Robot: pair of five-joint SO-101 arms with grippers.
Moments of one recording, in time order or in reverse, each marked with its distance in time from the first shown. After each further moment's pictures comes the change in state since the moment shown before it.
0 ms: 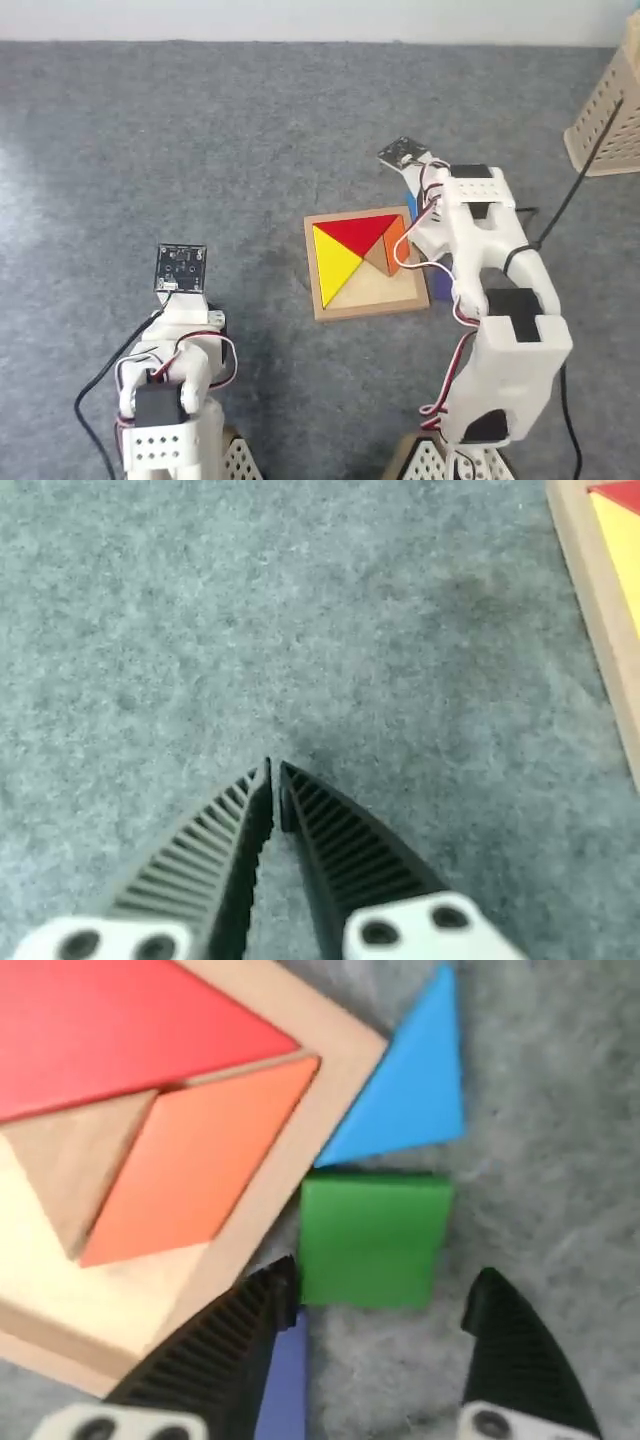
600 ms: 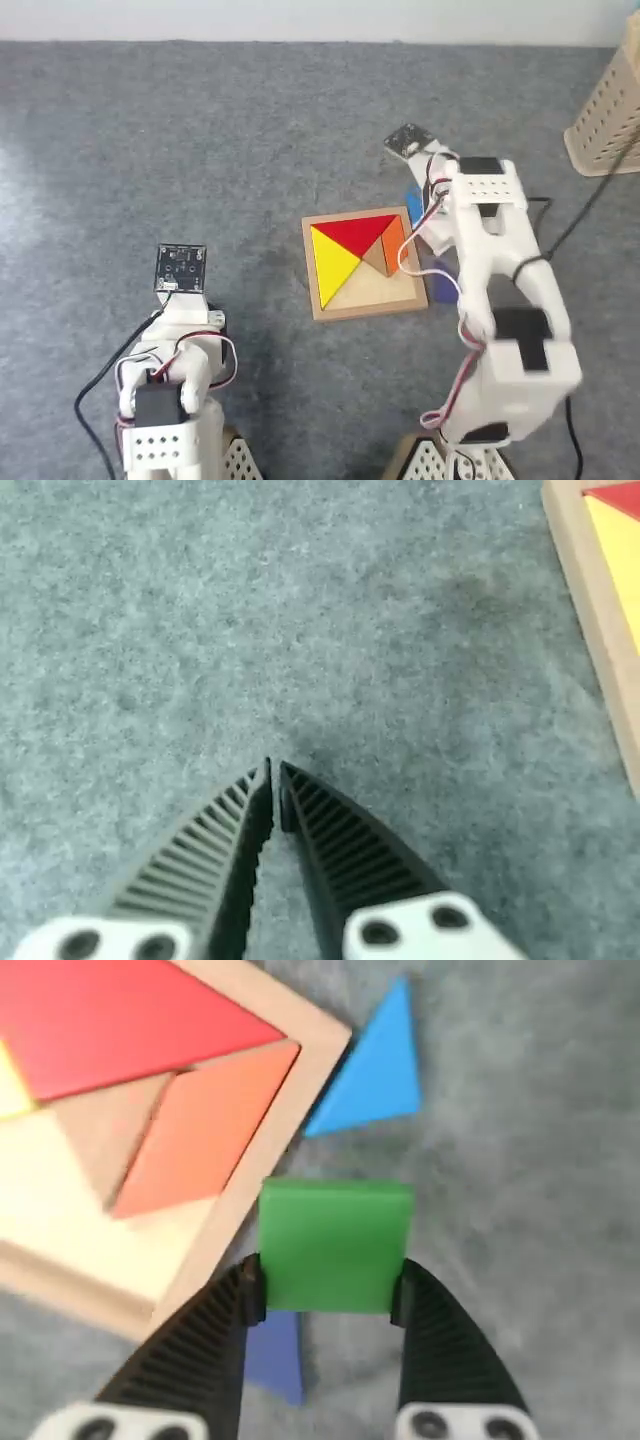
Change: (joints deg) left arm 0.0 0.0 0.0 0.0 0.0; right arm 0.3 -11.8 0.0 6.9 -0.1
